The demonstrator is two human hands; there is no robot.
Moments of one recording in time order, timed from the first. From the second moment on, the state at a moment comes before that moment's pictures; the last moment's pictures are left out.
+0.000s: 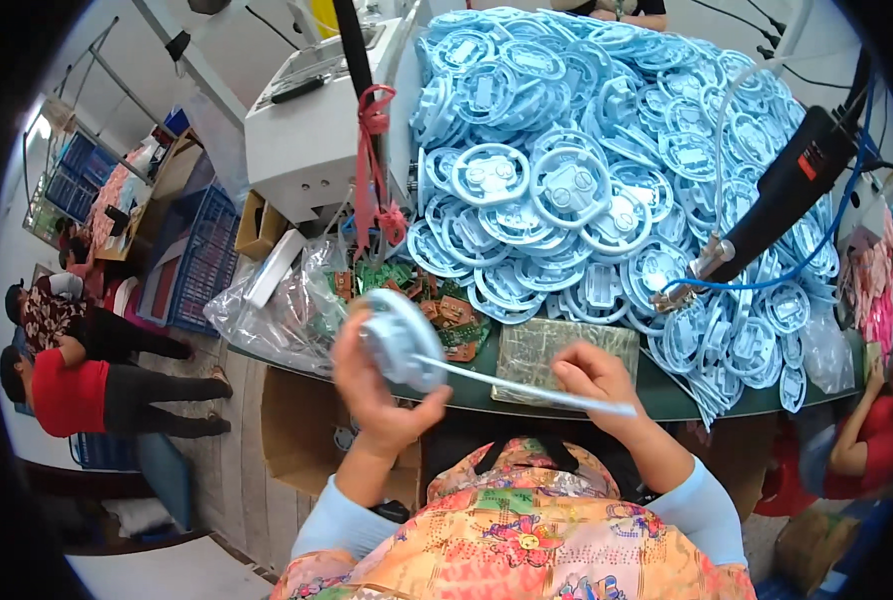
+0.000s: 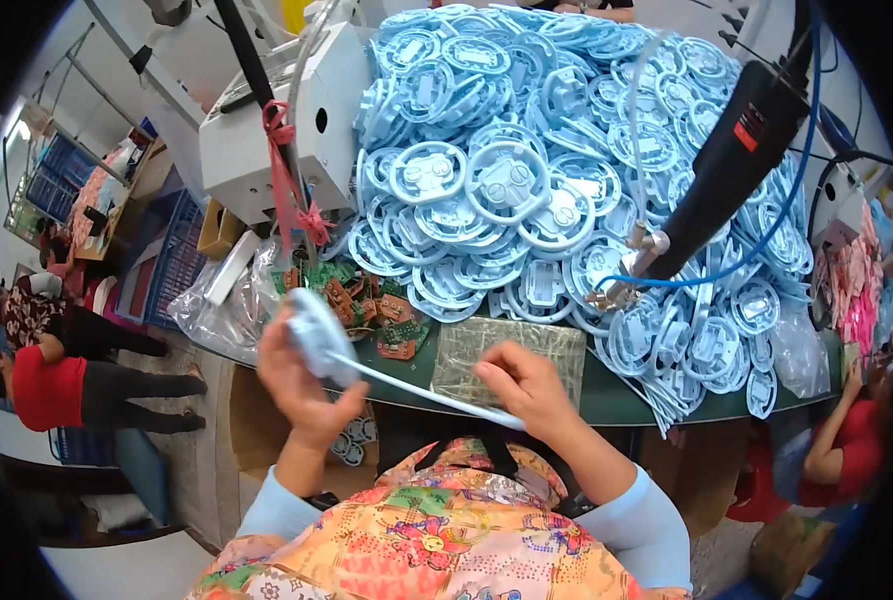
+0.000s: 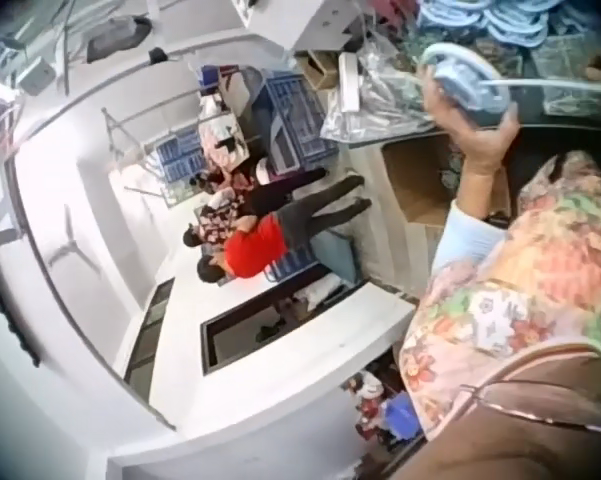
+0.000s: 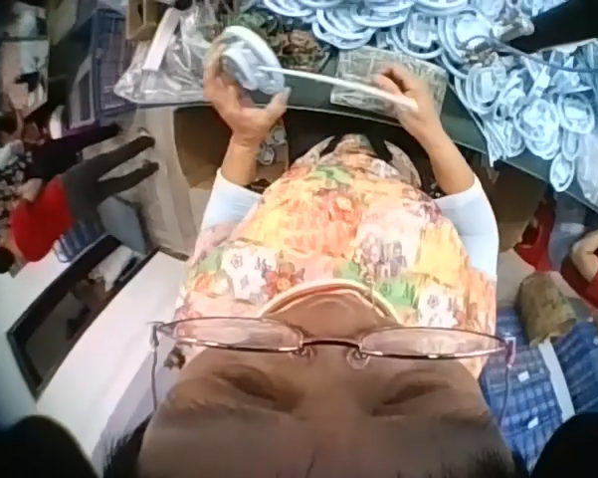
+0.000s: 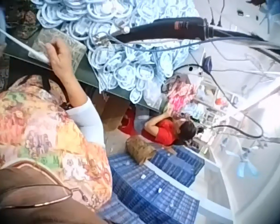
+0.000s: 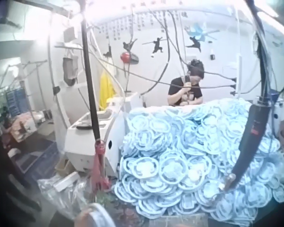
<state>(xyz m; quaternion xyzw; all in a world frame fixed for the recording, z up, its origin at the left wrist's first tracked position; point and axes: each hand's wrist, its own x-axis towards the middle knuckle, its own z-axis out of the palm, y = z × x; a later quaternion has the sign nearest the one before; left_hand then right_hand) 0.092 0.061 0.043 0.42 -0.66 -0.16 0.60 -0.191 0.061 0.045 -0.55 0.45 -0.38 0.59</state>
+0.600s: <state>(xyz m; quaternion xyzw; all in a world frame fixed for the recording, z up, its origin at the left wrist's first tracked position) 0.213 0.077 0.182 0.31 -0.40 -0.09 0.86 -0.209 0.077 0.004 -0.60 0.57 -0.35 0.44</state>
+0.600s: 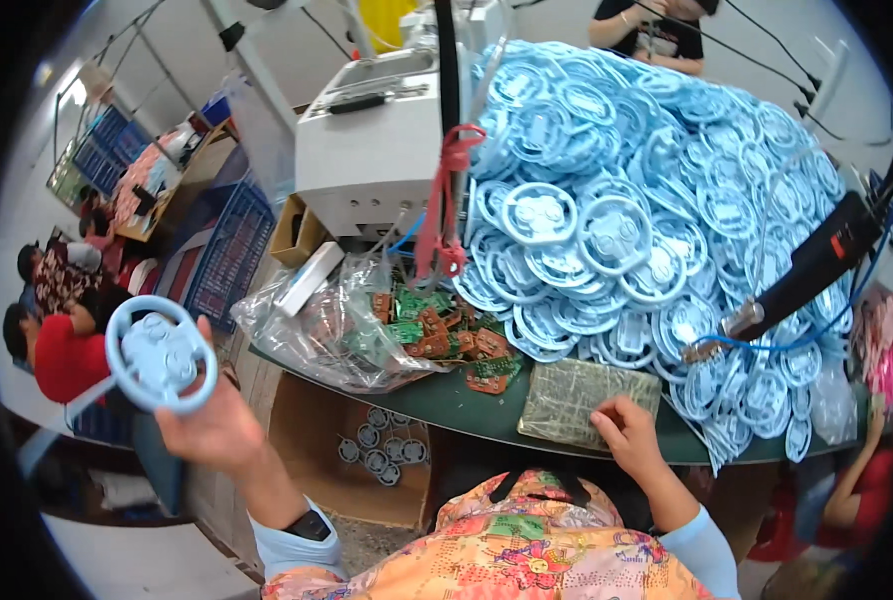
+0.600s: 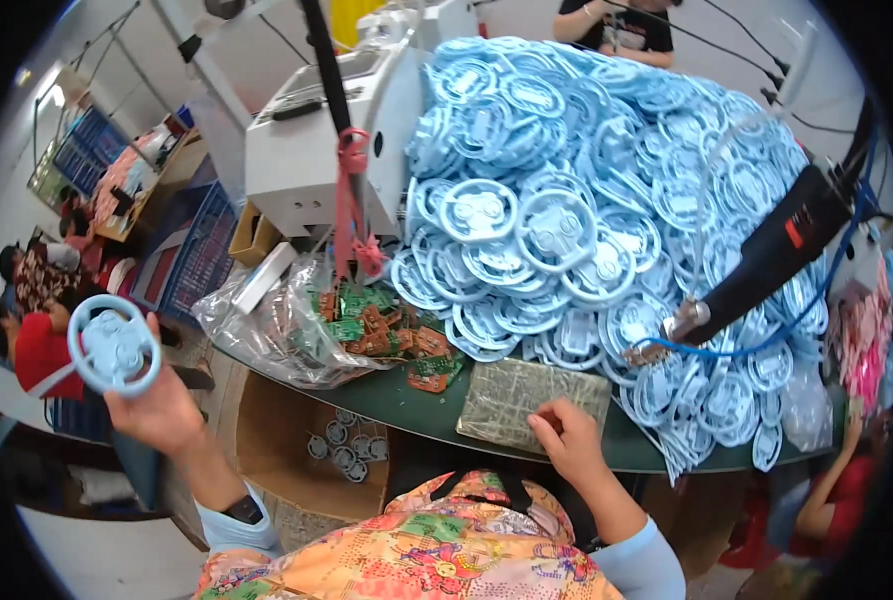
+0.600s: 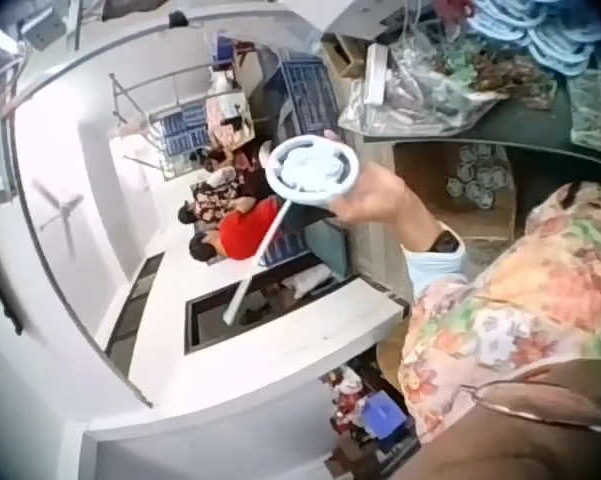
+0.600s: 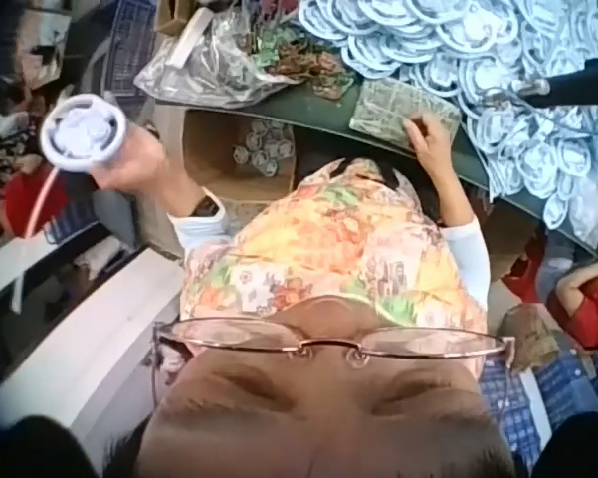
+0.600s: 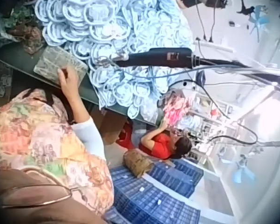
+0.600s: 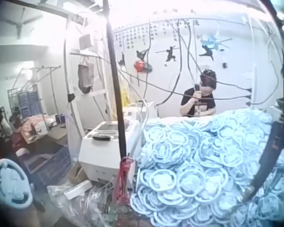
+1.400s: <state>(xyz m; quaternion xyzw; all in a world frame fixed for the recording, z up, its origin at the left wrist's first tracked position) 0.277 -0.032 0.100 0.59 -0.71 -0.19 0.34 -0.214 0.087 -0.005 -0.62 0.58 -0.36 0.40</state>
